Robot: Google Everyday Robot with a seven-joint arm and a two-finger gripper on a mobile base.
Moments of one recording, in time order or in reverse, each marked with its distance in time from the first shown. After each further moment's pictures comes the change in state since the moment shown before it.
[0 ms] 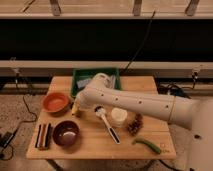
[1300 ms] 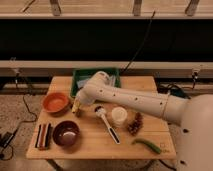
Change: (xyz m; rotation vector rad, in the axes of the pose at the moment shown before) arm 0.016 -0.001 0.016 -0.020 -0.028 0.006
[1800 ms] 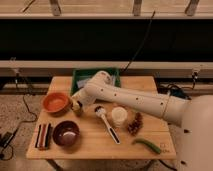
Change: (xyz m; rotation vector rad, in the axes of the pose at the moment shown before) arm 0.006 -0.003 -0.003 0.020 0.007 0.002
